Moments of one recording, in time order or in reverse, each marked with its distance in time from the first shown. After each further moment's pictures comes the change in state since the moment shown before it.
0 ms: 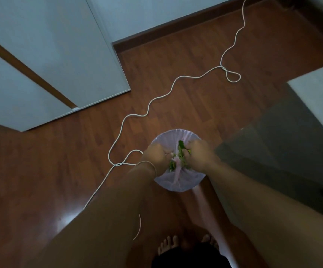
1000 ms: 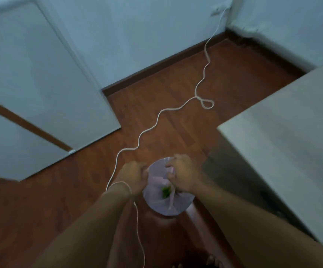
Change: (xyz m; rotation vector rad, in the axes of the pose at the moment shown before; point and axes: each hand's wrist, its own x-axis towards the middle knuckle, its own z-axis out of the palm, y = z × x) left_hand -0.051 0.051 -0.102 0.285 0.080 0.135; right_hand -0.049 -0.062 -0.083 -0.012 0.124 -0.093
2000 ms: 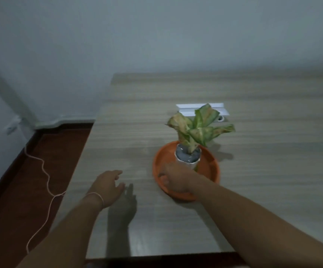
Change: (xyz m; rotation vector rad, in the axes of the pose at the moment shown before) left_hand -0.080 0.476 -0.068 0.250 -0.258 0.869; right_hand -0.421 0.102 -0.314 -0.010 0.312 0.814
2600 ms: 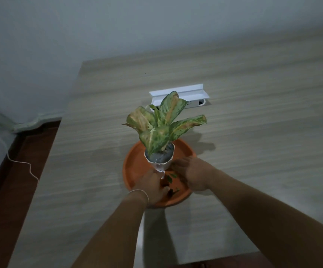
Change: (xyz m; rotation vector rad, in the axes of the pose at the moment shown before) left_hand 0.076 0.163 0.143 0.149 -0.324 0.232; right_hand -0.033 0.175 0.033 -0.180 -0.024 -0.082
